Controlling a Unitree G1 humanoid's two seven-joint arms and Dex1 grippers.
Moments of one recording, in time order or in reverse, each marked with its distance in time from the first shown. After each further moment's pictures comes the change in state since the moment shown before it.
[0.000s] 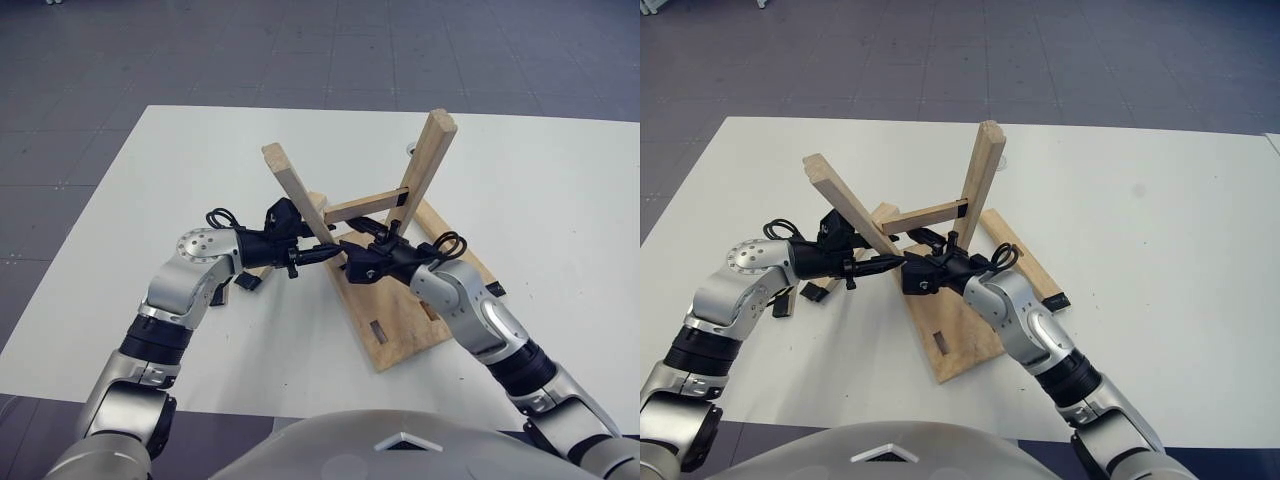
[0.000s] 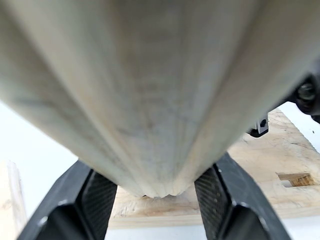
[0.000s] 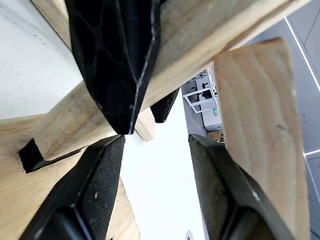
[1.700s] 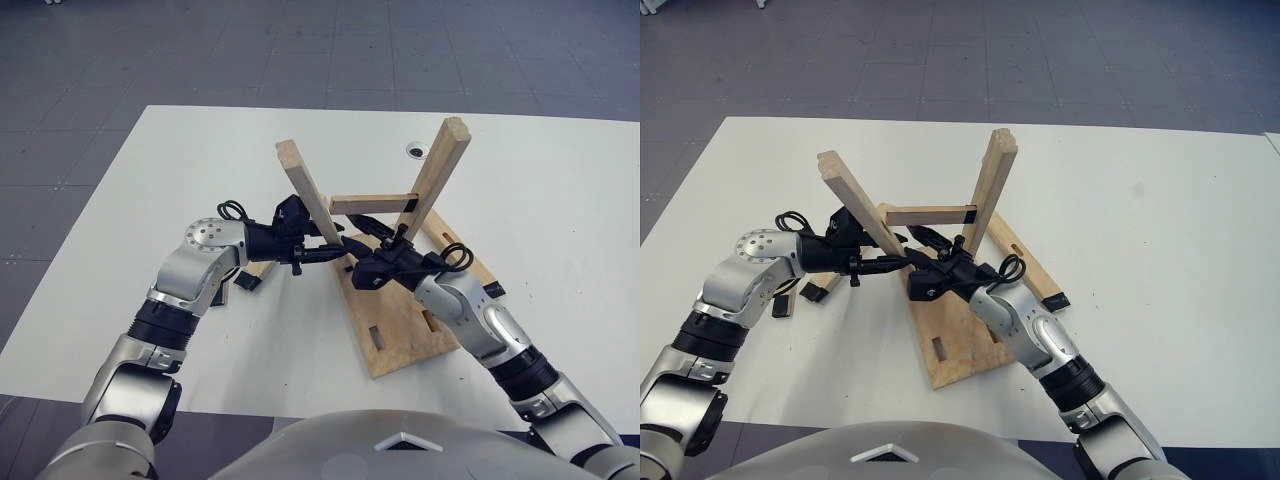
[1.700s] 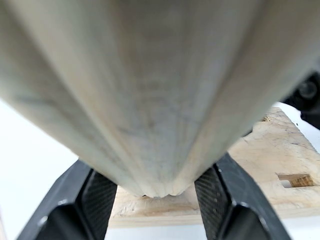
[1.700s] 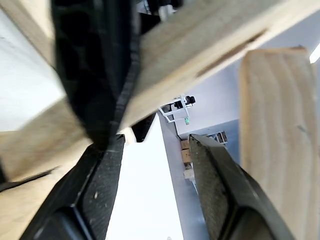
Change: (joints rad) left arm -0.088 -0.010 -0.054 0.099 0.002 -0.025 -0.086; right arm 0.049 -0.018 -0.043 0.087 -0.048 -0.205 -0.179
